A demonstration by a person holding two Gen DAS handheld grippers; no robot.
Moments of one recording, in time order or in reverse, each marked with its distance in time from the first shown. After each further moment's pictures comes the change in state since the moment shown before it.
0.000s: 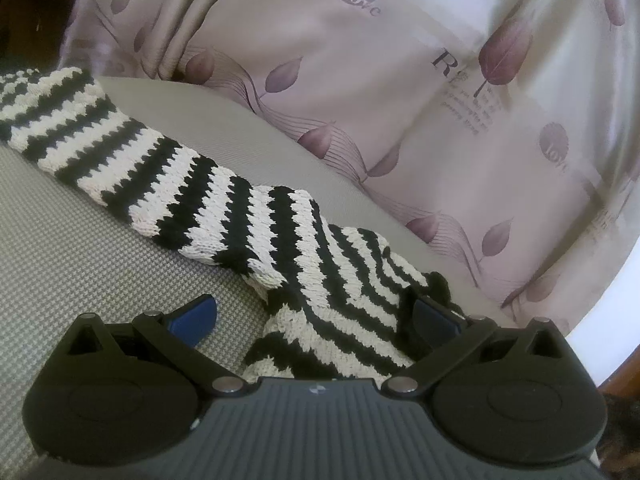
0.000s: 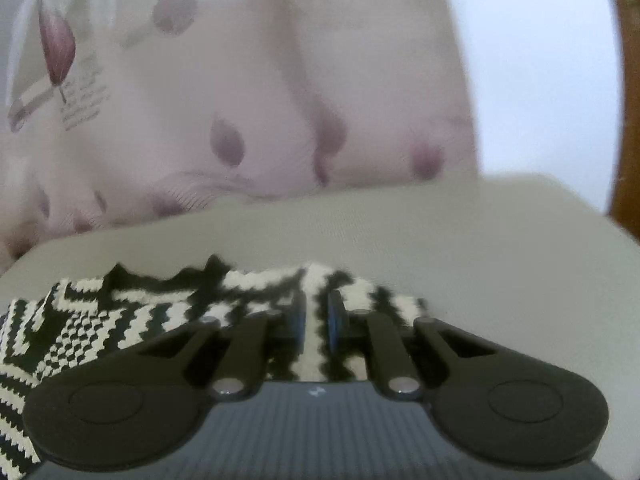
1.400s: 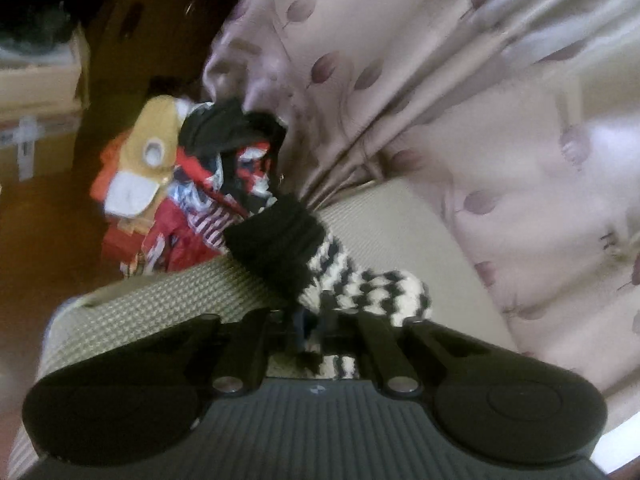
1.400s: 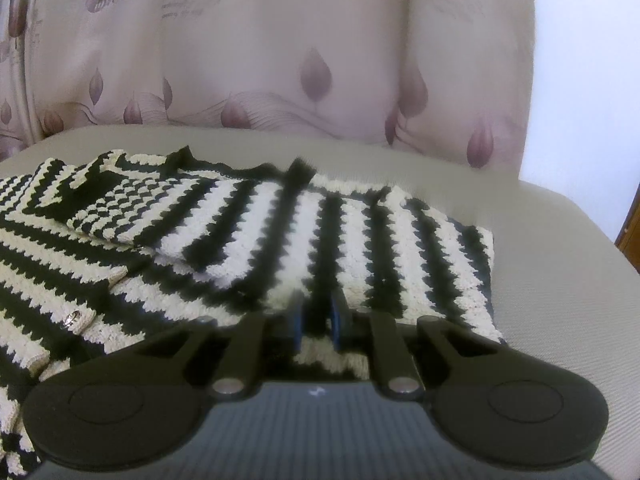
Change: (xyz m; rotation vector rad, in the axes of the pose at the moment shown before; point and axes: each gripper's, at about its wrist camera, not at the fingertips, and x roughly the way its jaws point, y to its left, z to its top) left arm -0.024 0.272 0.172 -0.278 0.024 0.159; right arm -0.029 0.078 -0.083 -0.277 0.022 -0.031
